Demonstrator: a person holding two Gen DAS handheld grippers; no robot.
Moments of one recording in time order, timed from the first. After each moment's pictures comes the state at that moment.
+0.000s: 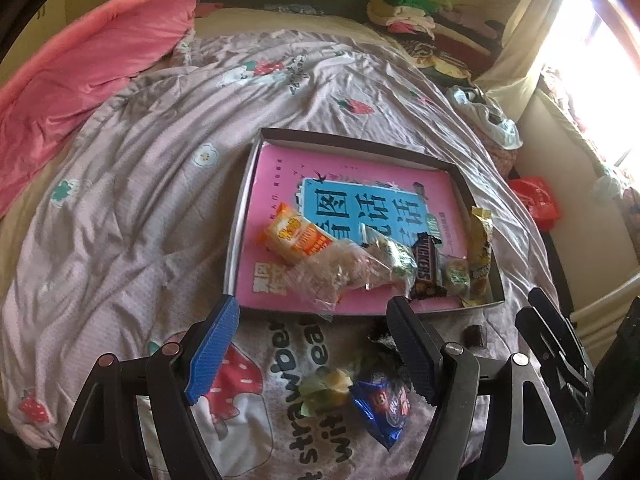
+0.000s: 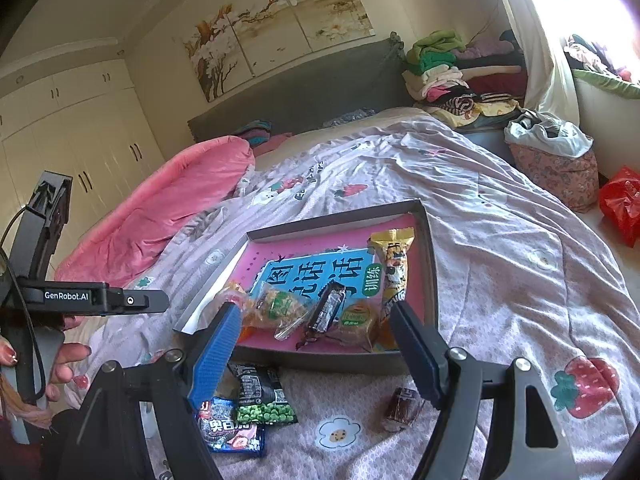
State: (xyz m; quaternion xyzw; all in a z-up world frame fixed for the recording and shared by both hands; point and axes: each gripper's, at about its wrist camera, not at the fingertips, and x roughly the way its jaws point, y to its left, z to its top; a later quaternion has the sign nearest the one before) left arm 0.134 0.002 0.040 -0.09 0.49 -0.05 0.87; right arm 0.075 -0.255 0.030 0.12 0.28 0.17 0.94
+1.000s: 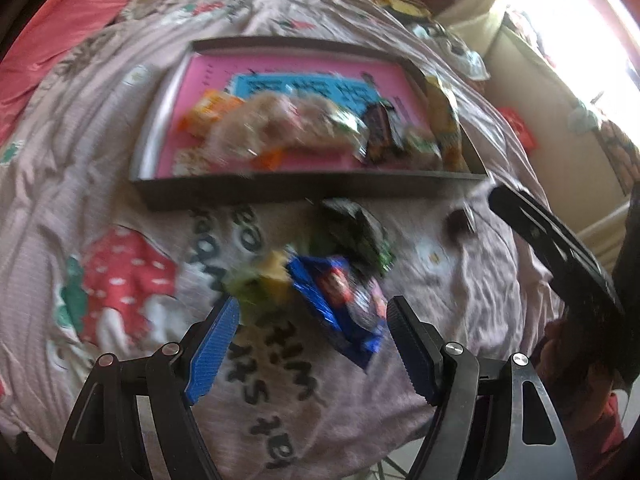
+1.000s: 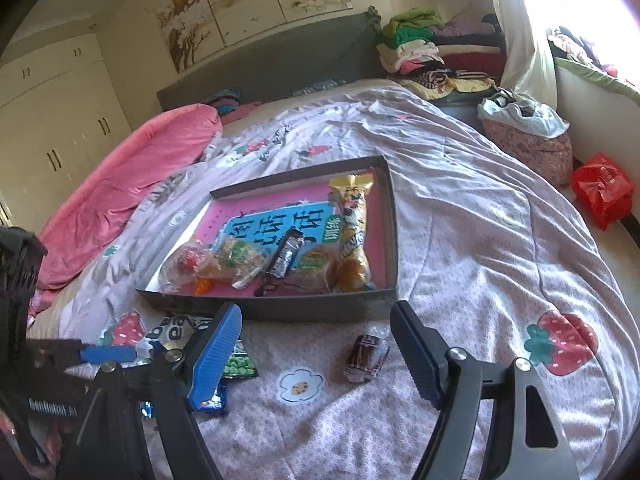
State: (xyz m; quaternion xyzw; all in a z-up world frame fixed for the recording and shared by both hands) left arm 0.085 -0.051 -0.024 -0.05 0.56 -0.13 0.82; right arm 0.067 -0.261 0.004 0.09 0.35 0.11 0.92
